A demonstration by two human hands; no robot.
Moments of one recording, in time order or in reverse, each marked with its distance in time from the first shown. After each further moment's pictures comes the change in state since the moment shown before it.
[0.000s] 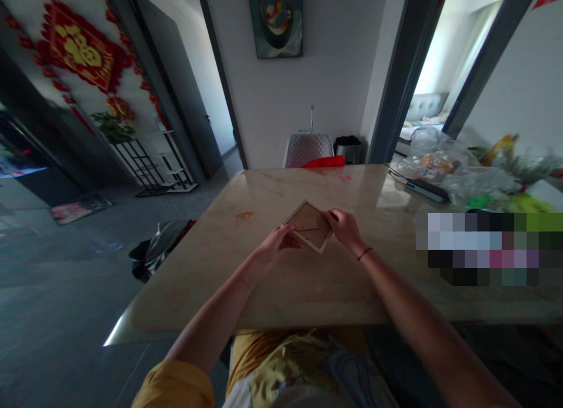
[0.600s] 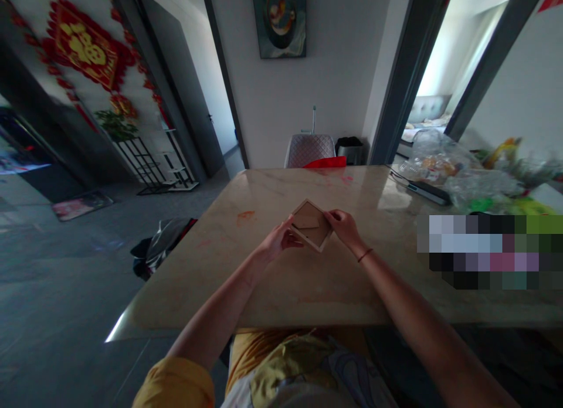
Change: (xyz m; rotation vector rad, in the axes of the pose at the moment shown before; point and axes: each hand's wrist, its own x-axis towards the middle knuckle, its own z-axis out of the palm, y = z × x) left_hand 0.002 0.001 -0.001 -0.094 -0.071 -0.018; right_hand 0.004 0.005 0.012 0.280 0.001 0.178
